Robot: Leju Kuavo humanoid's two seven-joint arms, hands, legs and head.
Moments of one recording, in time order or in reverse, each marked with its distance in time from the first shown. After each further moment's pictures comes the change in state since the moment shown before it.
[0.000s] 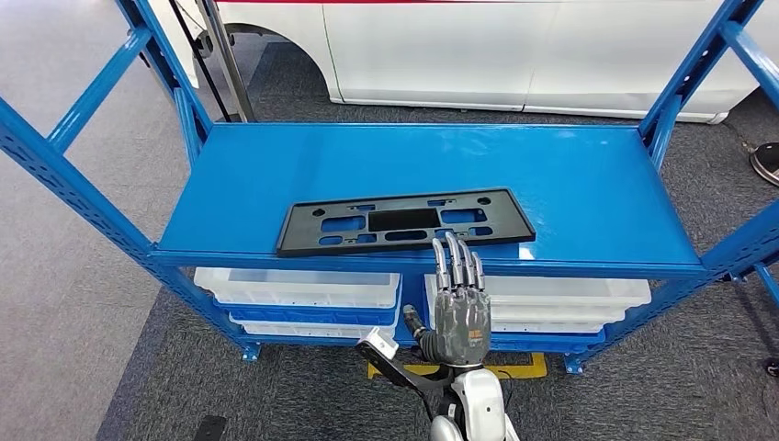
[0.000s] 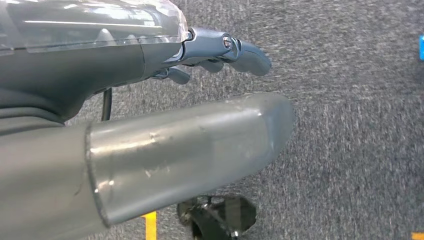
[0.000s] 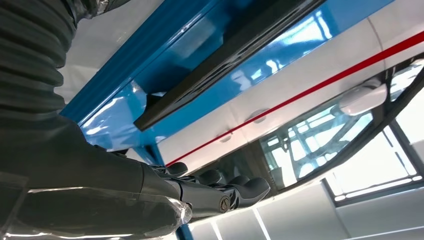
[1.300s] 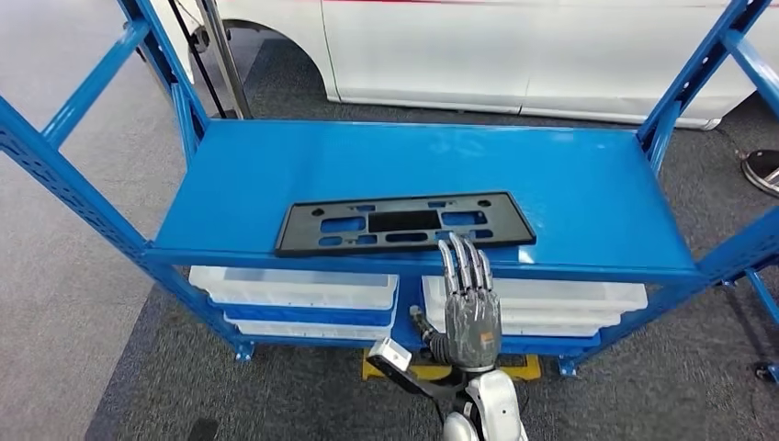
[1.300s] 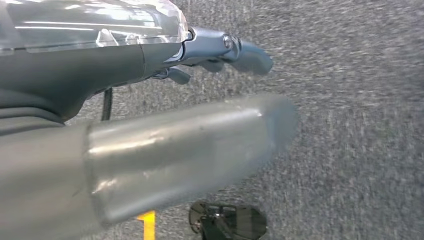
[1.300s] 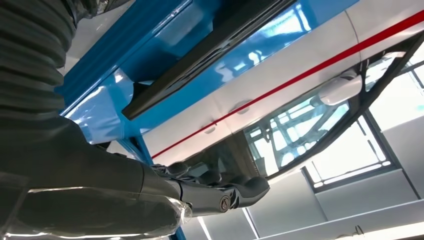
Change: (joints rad) left arm 0.012 0.015 0.018 0.000 -0.001 0.018 -0.008; right arm 0.045 0.018 -0.089 -0.052 -0.074 0.000 -0.203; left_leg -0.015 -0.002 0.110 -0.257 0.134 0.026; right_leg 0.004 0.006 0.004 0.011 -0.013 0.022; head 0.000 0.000
